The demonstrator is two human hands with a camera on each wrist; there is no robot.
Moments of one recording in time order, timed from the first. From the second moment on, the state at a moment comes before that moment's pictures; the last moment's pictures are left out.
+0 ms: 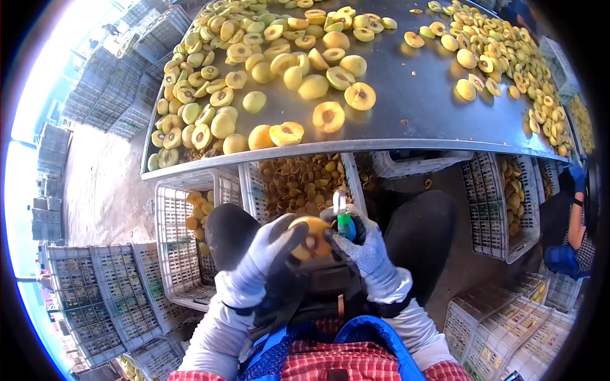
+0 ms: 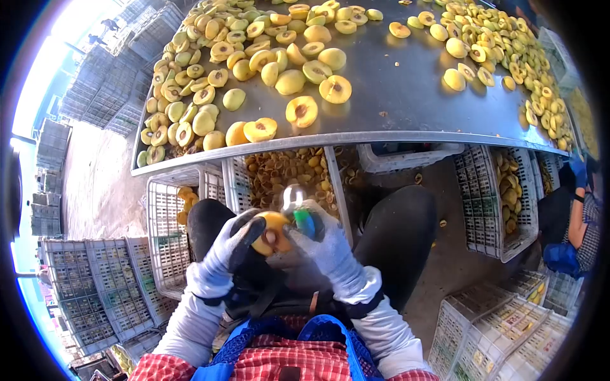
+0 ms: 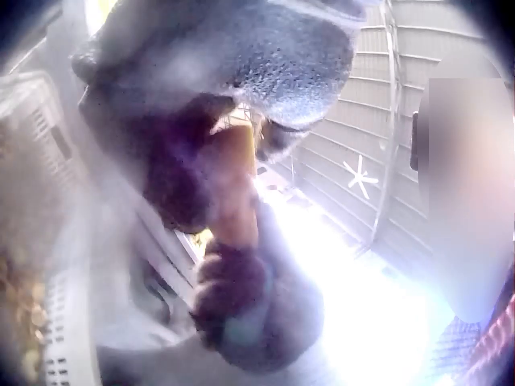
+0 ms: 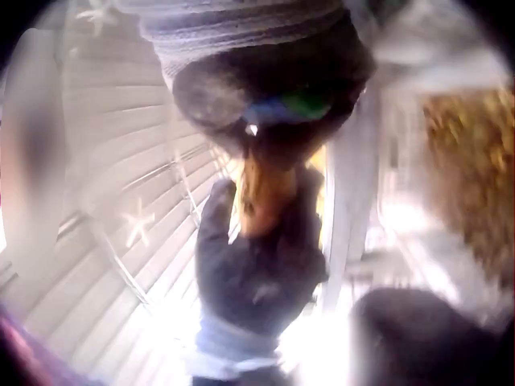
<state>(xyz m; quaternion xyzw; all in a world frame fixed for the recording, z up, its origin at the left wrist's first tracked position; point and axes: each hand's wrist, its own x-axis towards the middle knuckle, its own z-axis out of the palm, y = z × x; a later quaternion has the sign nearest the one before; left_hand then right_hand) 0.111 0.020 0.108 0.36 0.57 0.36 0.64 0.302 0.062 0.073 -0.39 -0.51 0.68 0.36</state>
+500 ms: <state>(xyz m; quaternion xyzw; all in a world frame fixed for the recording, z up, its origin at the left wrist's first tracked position) 0.135 0.015 0.057 0.45 0.64 0.49 0.39 0.275 0.048 0.074 -0.44 -0.71 0.39 0.40</state>
